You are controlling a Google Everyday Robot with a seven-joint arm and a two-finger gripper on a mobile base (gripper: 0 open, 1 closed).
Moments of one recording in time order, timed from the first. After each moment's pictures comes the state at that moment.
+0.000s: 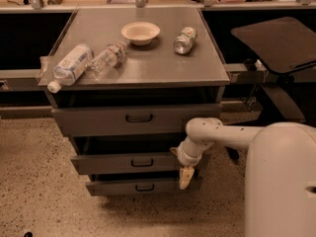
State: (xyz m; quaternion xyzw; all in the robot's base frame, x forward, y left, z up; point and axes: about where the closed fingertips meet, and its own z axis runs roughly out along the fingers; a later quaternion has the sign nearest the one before) arm 0.579 -0.107 0.418 -0.76 0.63 0.12 0.11
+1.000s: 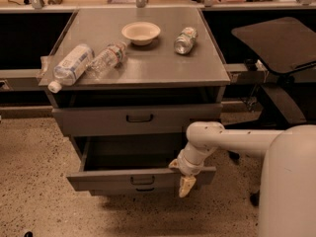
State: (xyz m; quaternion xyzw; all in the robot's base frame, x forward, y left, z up) arm 0.519 -0.100 0.437 -0.78 0.60 0.16 0.08
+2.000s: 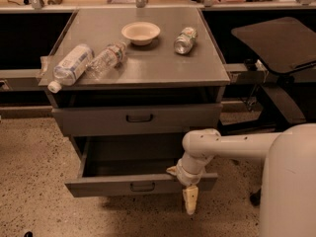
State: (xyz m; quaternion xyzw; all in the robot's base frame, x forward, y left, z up) arm 0.485 -0.098 0.427 -0.80 0.58 0.16 0.05
